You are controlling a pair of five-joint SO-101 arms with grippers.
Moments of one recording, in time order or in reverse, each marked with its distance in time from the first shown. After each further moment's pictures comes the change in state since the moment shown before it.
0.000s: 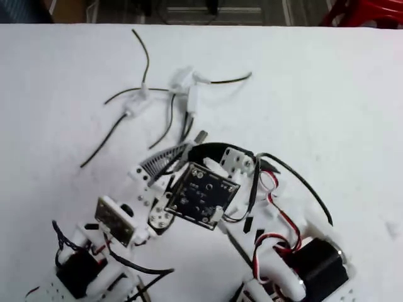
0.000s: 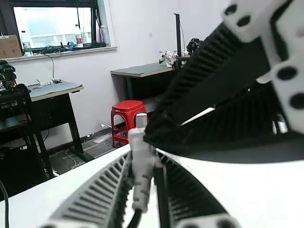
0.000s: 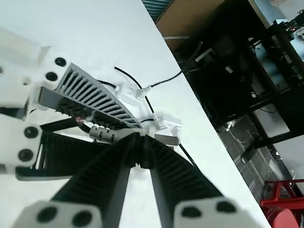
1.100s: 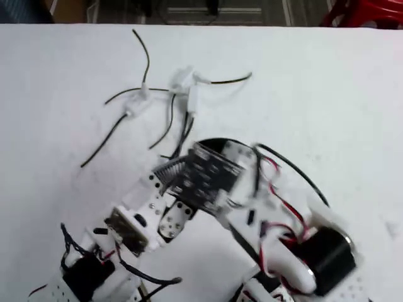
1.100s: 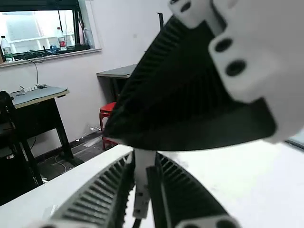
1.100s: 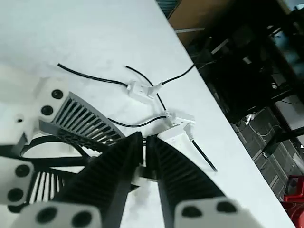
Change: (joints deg) left arm 0.6 -0.1 0.1 0.1 -0.1; right arm -4.3 0.1 -4.3 6.2 -4.1
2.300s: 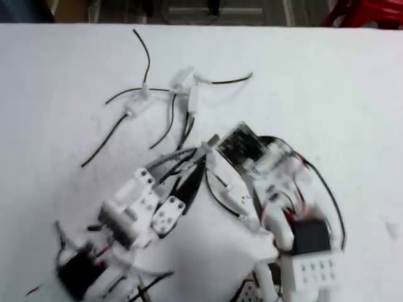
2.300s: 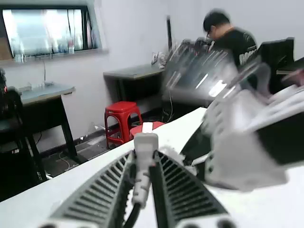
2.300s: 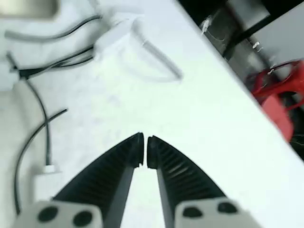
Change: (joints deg) left arm -0.4 0.0 -0.1 -0.1 0.0; right arm 27.2 -11.3 36.6 -22.2 7.6
